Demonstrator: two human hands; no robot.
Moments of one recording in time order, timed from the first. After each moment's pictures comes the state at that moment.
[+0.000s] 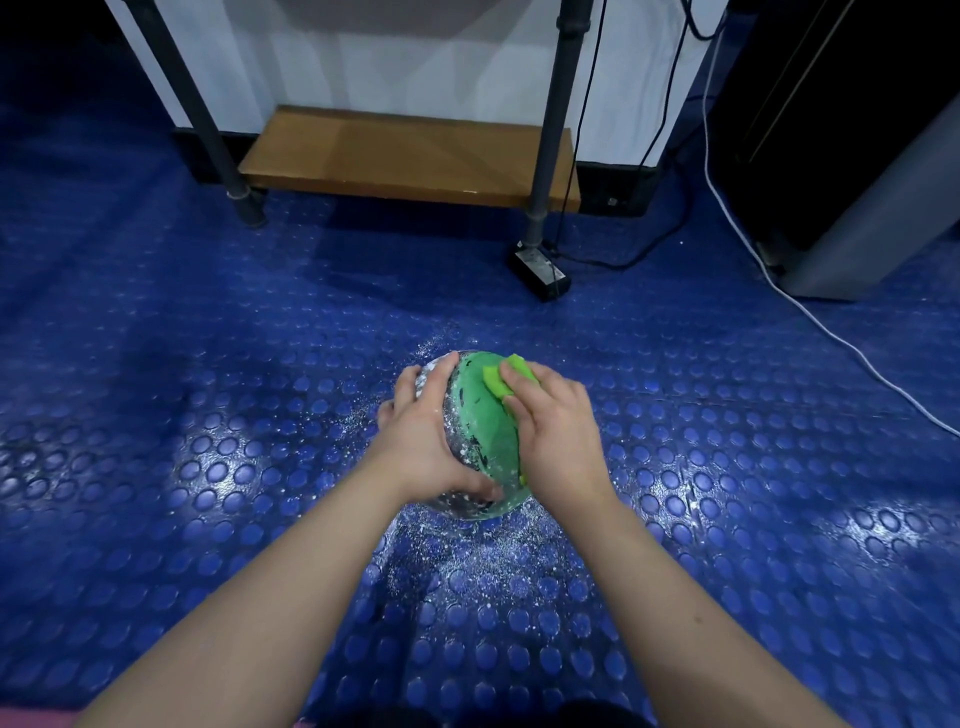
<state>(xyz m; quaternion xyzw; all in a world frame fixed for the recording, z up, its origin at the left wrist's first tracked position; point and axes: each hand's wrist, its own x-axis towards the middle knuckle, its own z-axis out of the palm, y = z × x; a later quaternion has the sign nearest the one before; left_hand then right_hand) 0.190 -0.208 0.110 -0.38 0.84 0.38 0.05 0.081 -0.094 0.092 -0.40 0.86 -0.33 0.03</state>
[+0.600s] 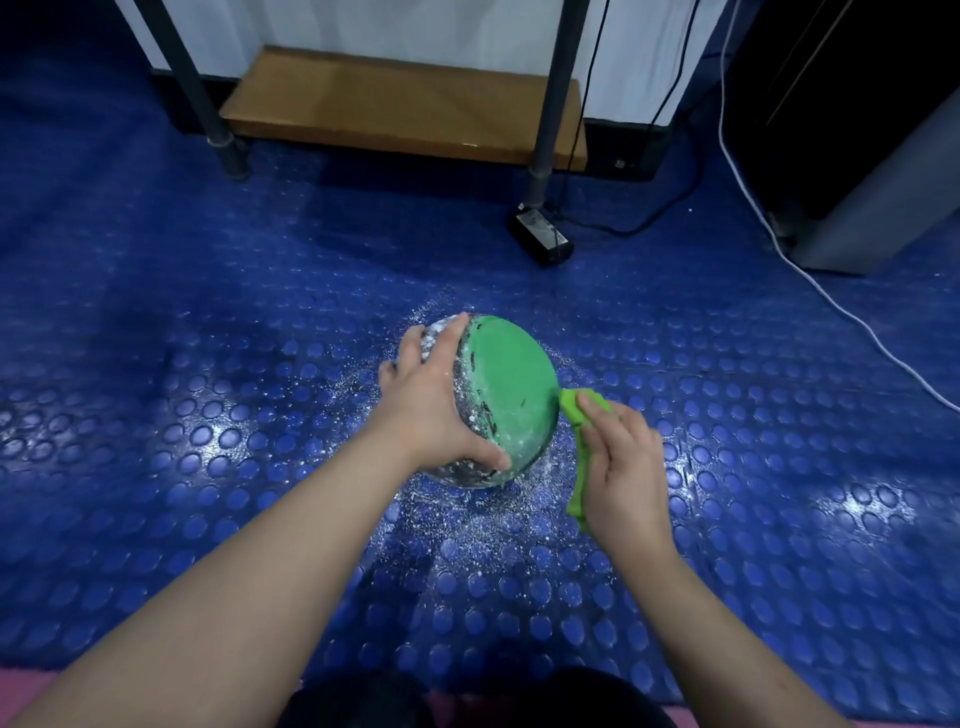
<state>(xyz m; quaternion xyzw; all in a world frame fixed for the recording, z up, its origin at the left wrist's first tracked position) 0.180 -0.197 0.112 -0.39 0.85 0.36 0.06 0.084 -0.018 0.060 -0.32 0.86 -0.39 0.03</state>
